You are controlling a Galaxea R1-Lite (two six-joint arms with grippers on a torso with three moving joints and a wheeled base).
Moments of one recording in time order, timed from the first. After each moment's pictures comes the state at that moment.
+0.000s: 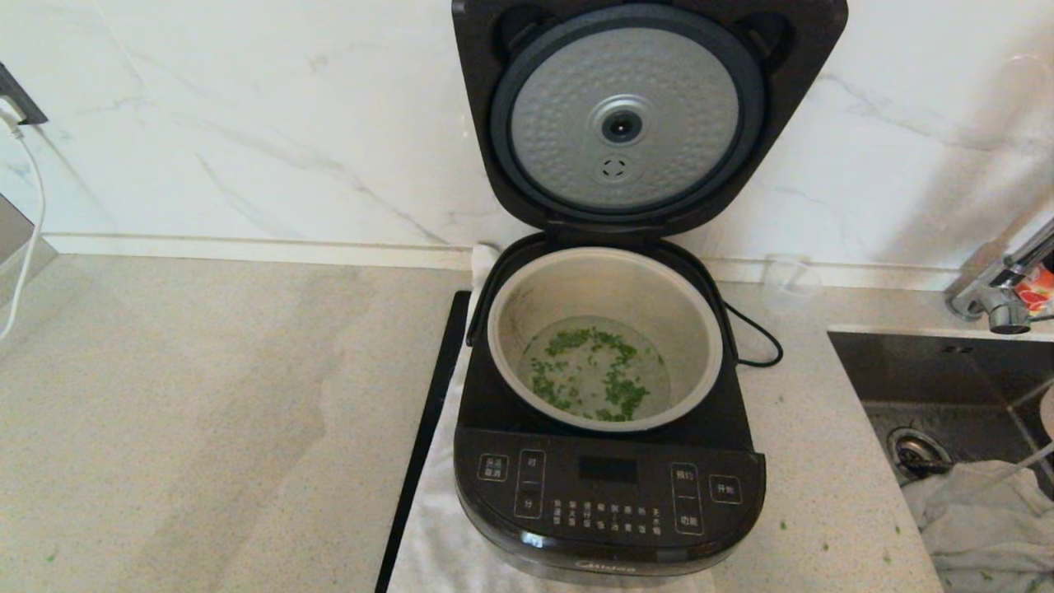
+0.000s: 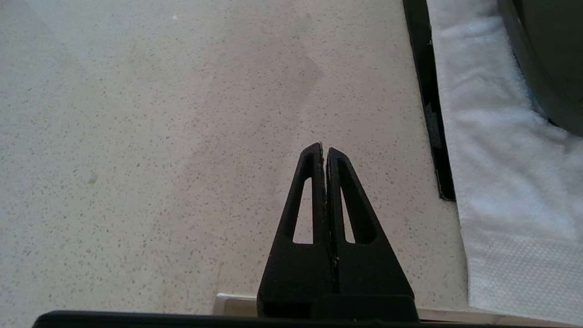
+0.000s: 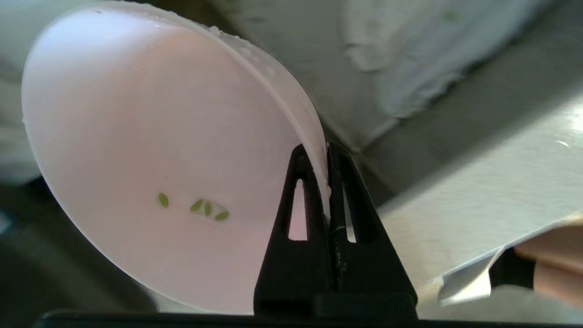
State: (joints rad) left arm 0.00 0.00 -0.02 0.05 -0.02 0.08; right arm -0.95 1.55 -1.13 0.58 0.48 0.19
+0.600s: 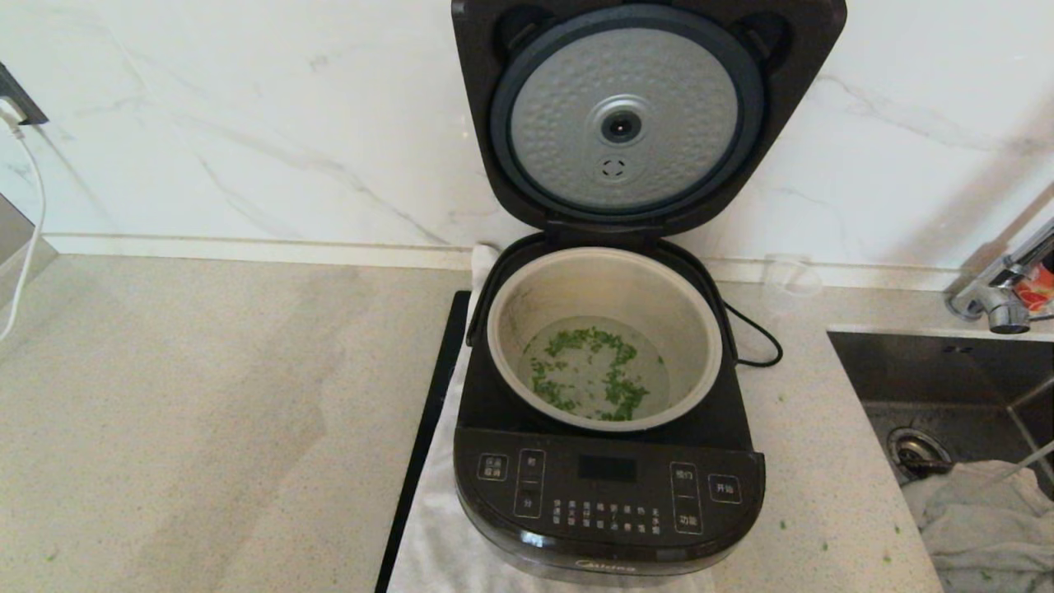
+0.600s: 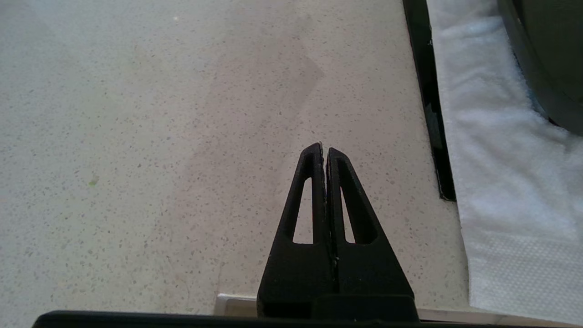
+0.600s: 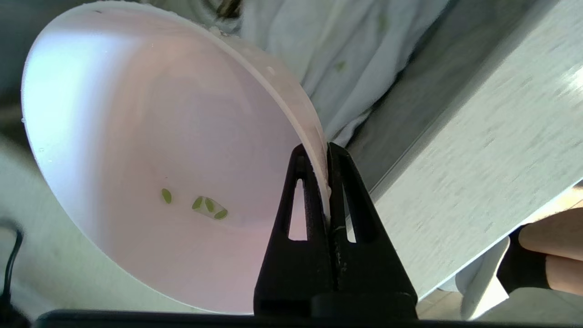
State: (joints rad) left arm 0.00 0.00 -0.02 0.05 -0.02 0.08; right arm -1.25 1.91 -1.21 0.42 0.53 0.11
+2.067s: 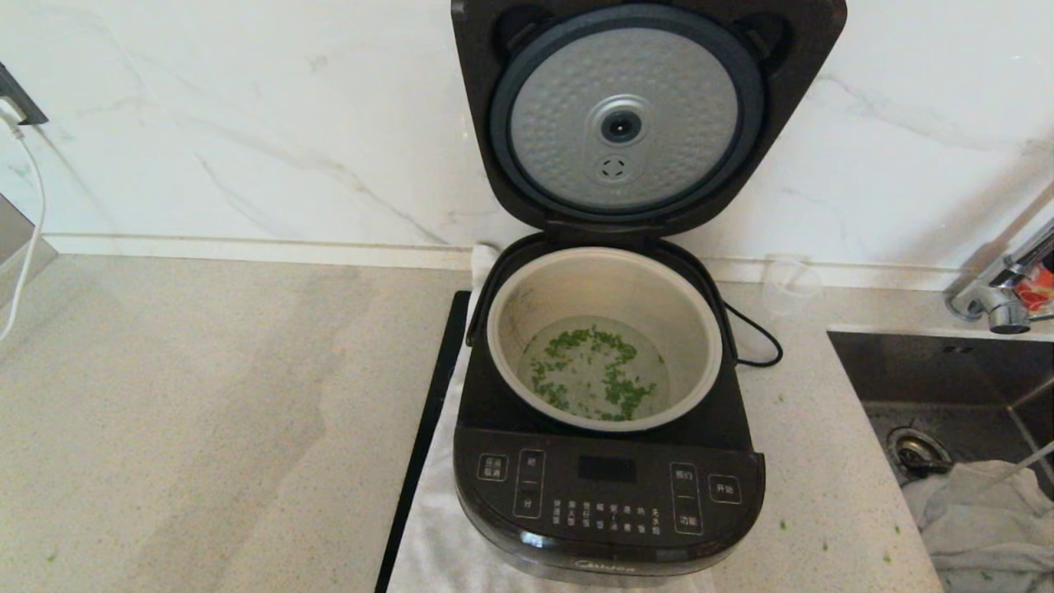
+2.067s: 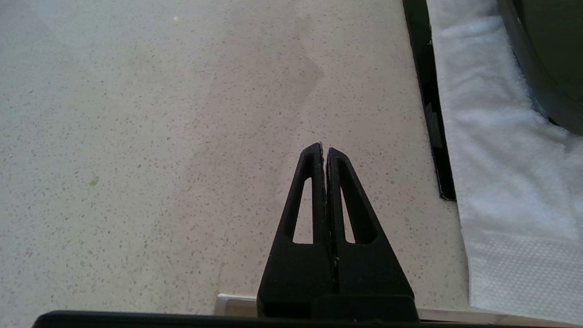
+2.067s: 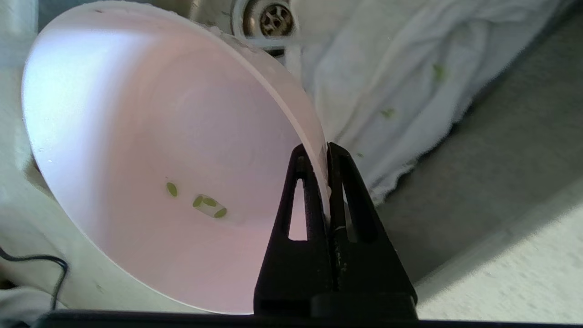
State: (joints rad) left arm 0.00 0.00 -0.02 0.05 -0.02 0.08; right arm -1.13 2.11 -1.48 0.43 0.58 0.25
